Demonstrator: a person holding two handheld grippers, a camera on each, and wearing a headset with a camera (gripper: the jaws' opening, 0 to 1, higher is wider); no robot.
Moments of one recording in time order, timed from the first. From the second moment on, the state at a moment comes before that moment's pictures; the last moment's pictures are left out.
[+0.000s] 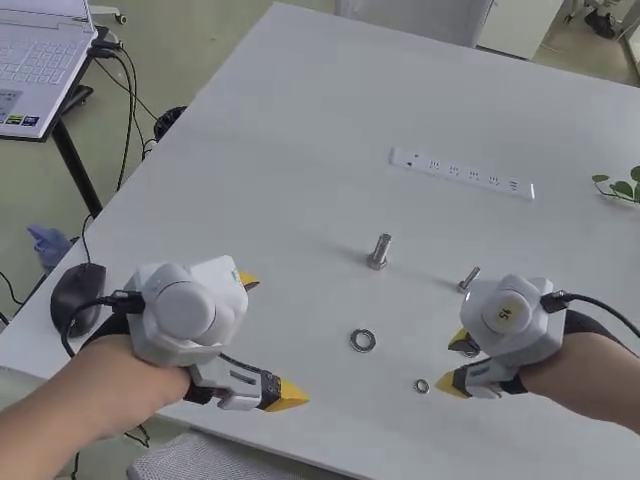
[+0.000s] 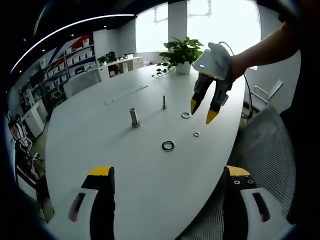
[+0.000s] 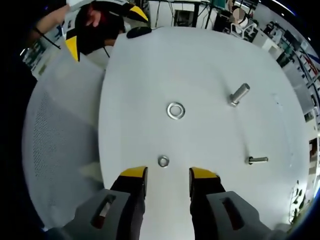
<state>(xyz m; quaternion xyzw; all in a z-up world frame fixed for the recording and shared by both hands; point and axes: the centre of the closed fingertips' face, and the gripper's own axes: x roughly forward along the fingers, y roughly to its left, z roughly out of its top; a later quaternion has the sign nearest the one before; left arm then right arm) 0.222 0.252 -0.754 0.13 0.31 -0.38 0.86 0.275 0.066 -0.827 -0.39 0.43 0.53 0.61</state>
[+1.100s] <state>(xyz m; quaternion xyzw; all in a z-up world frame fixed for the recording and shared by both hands) 0.202 0.245 -0.761 0.13 0.32 -0.38 0.86 0.269 0.066 -0.878 -0.39 0.45 0.52 0.61</state>
